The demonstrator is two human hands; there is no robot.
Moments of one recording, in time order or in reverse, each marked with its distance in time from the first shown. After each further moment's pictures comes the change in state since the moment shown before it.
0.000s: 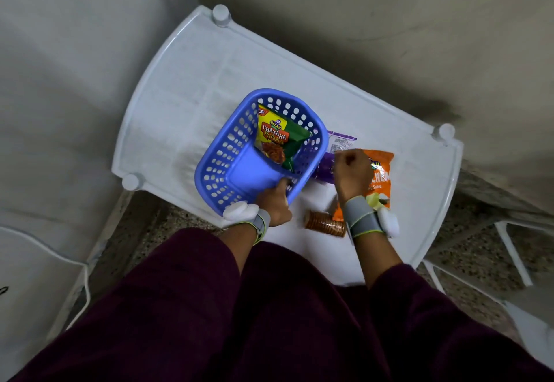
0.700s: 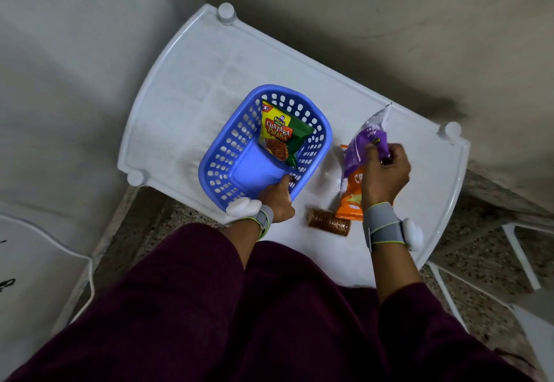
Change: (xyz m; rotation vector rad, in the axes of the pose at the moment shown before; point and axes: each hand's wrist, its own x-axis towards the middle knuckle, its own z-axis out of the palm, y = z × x) left_hand -0.004 0.002 -0.002 -0.012 0.029 -0.007; right_hand -0.013 -0.004 -0.039 0.237 0.269 -0.163
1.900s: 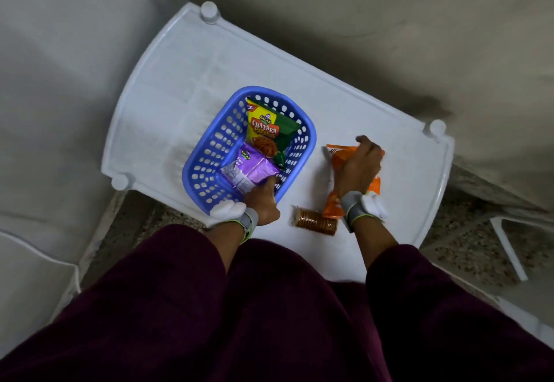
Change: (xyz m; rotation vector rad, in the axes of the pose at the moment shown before) left_hand 0.005 -0.001 0.005 0.003 0.006 -0.050; right_hand 0.037 0.063 0.035 -0.489 -0.084 -0.232
